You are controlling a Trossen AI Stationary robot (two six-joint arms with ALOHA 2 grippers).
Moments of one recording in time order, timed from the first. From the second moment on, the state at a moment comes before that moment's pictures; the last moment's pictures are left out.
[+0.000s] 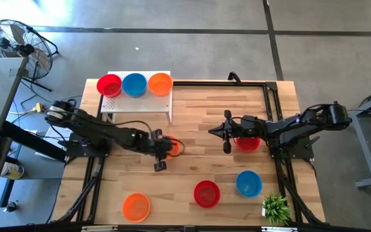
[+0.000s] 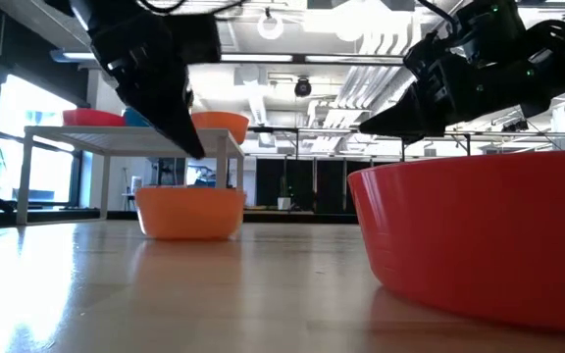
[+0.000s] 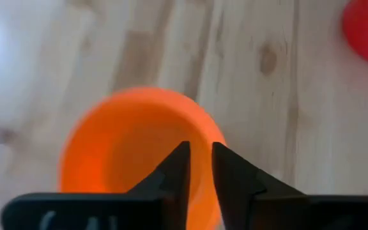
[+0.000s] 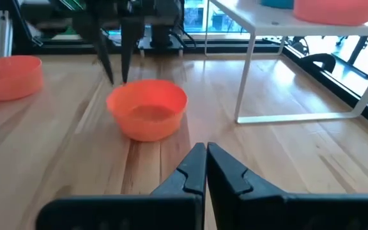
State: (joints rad) left arm -0.25 1.47 0.90 -0.37 -0.23 -0.36; right arm -0.08 1.30 0.31 0.76 0.00 -0.01
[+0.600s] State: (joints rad) left arm -0.25 1.74 1.07 -0.56 -0.18 -0.49; right arm -0.08 1.30 0.31 0.74 0.00 -0.03
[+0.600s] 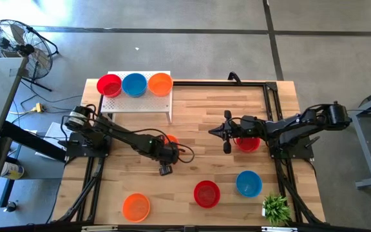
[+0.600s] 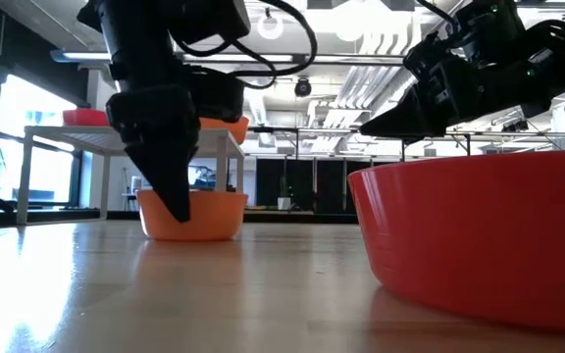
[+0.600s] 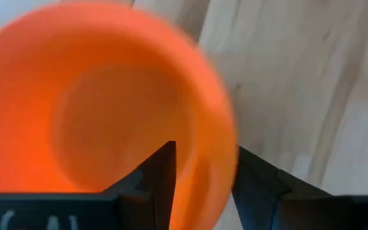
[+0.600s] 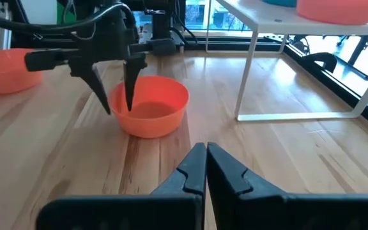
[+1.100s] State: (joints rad) left arm -0.25 1.72 1.28 -0.85 -0.19 -0.36; right arm -0.08 1.30 0.31 0.74 0.01 -0.03
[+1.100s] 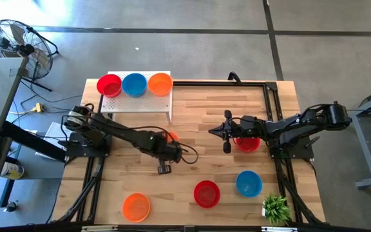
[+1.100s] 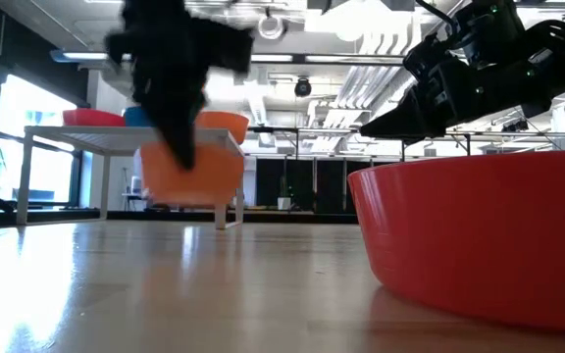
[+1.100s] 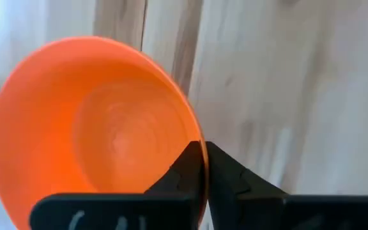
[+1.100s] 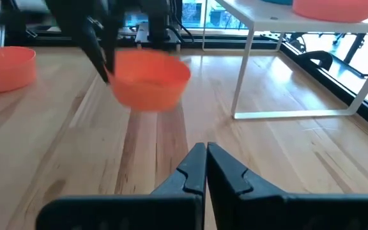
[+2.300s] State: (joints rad) left arm 0.51 1.83 2.10 -1.40 -0.16 0.03; right arm -0.08 1.30 0.31 0.73 0.01 -0.03
